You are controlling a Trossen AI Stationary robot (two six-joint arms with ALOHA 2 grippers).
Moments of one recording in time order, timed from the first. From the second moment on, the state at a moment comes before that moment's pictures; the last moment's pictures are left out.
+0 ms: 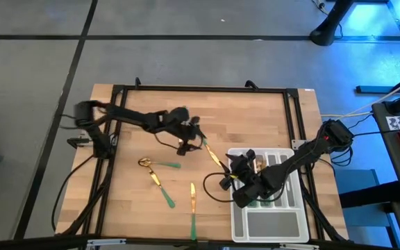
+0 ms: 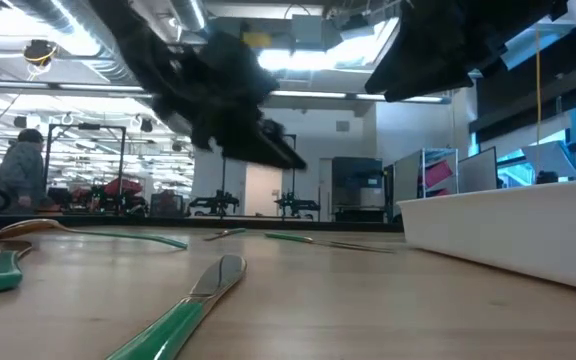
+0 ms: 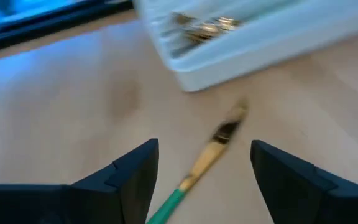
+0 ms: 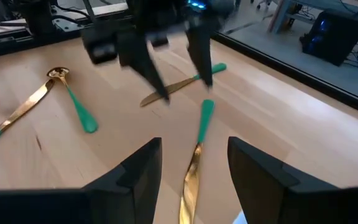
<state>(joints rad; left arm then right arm) 0.24 1.71 0.83 0.28 0.39 0.46 0.57 1.68 1.08 -0.47 1.08 0.98</state>
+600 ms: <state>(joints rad) 0.39 2.10 1.01 0.23 0.57 0.67 0.57 1.68 1.08 -0.47 1.02 1.00</state>
